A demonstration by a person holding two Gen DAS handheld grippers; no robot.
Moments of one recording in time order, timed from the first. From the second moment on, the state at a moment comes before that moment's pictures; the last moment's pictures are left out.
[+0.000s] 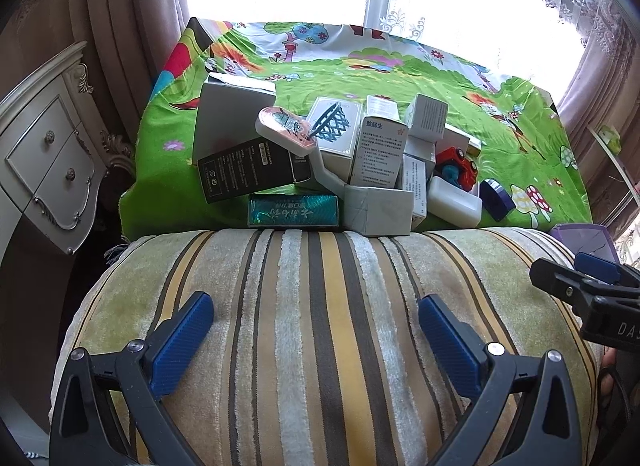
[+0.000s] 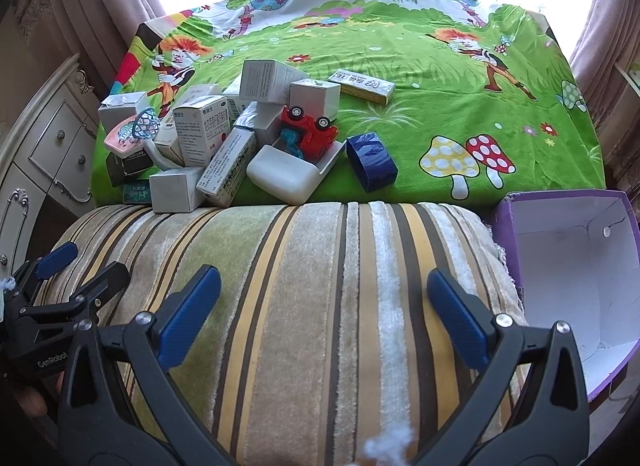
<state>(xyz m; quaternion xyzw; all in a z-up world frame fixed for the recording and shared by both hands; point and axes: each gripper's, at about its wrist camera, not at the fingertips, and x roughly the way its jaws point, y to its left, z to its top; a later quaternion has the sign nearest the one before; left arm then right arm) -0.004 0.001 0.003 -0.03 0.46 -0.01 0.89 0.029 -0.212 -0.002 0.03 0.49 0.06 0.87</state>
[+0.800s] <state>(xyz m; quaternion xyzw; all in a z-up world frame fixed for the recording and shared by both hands) 0.055 0.019 0.045 -0.04 0.42 -0.03 0.91 0.048 -0.204 -0.003 0.03 0.49 0.09 0.87</state>
